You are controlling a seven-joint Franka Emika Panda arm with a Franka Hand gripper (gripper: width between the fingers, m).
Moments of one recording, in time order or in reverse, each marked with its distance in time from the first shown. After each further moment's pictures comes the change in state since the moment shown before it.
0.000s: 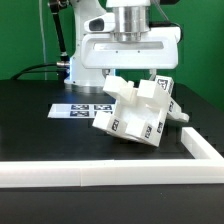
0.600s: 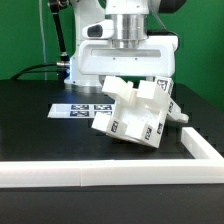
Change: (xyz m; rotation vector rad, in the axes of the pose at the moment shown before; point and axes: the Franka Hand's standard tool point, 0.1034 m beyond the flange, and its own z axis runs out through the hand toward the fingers) arm 0.011 0.010 0.011 -0.026 0.041 -0.041
